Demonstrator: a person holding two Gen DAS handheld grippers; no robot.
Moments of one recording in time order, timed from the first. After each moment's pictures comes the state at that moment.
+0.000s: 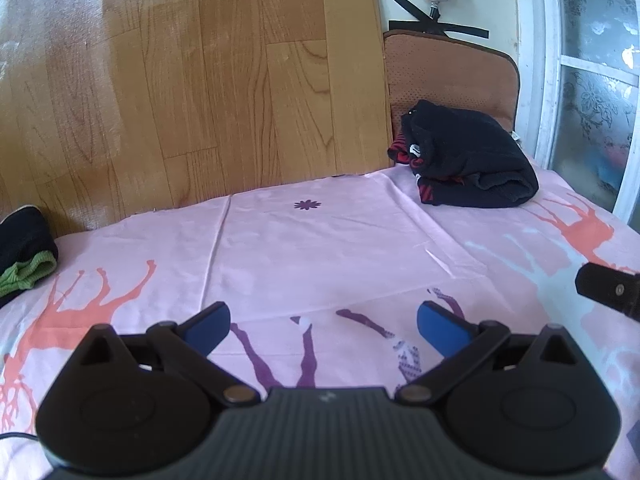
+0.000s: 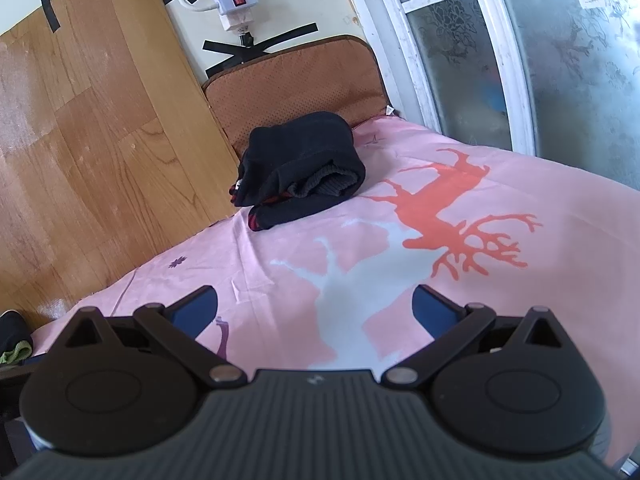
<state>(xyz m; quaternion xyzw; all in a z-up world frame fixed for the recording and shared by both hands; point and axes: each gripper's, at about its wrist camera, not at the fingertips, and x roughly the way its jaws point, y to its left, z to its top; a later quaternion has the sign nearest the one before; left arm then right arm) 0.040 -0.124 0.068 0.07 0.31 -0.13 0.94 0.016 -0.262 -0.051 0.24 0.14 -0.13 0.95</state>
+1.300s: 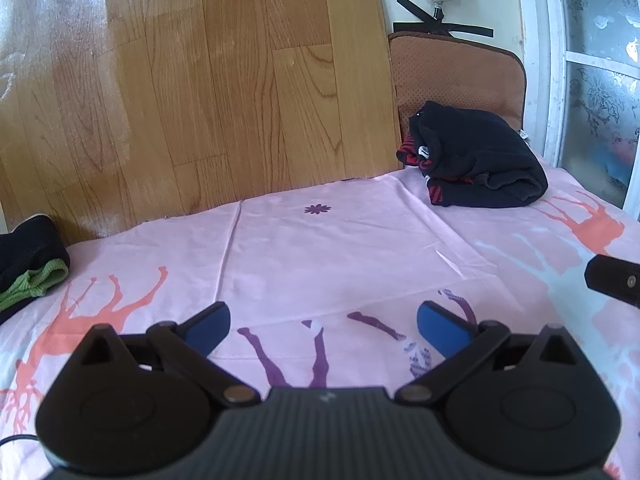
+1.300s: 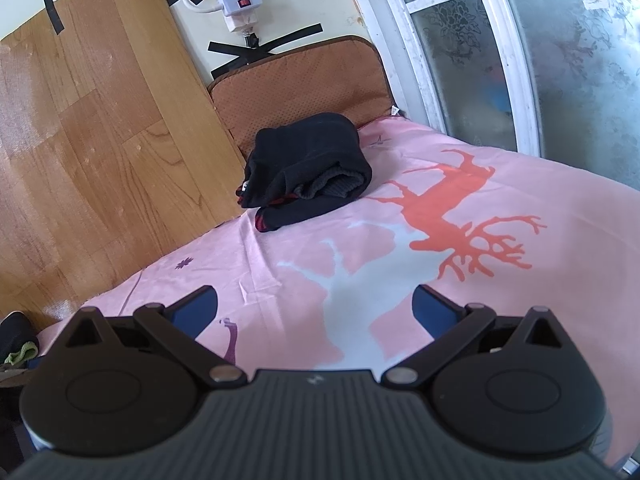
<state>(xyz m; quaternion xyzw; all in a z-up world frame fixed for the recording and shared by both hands) 0.038 -0.126 0.069 0.09 0.30 -0.11 0.94 0.016 -0.261 -0.048 0.24 0.14 -0.12 0.95</state>
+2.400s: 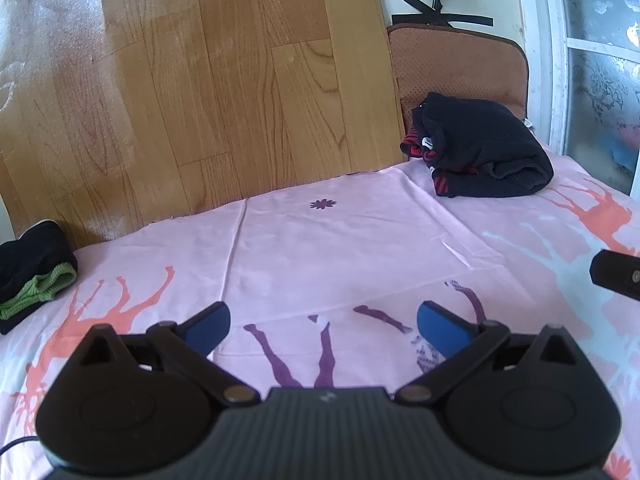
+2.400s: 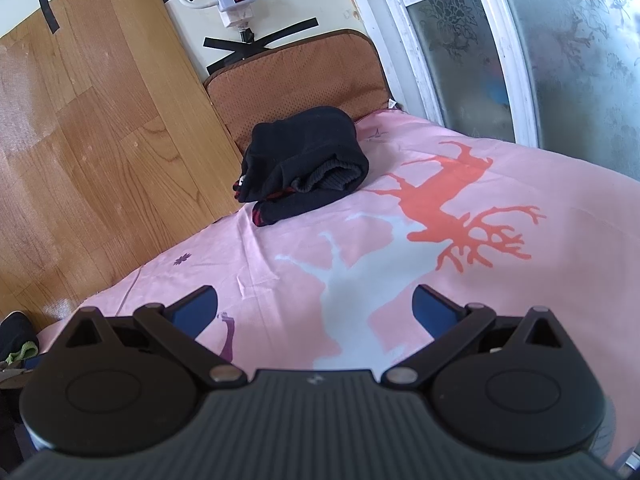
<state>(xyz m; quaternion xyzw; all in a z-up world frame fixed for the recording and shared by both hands) 0.037 -0.128 0.067 0.11 0.31 -0.10 0.94 0.016 -0.264 -0.051 0.25 0.14 -0.12 0.95</state>
